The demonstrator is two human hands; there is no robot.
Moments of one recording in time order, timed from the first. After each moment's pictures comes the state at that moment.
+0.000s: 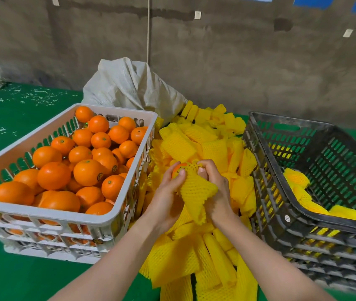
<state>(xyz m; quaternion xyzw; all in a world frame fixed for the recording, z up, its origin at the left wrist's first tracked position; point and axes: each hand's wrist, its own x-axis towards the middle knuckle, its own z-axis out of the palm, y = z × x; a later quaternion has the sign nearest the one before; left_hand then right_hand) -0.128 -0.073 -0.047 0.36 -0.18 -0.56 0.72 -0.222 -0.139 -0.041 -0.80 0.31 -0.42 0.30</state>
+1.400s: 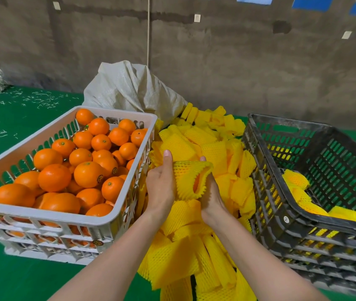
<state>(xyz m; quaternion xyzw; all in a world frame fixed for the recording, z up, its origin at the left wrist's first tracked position) -0.120 -0.091 -0.036 0.55 -0.23 -0.25 0.76 -0.199 -0.140 -0.035 -0.46 0.37 -0.31 0.75</state>
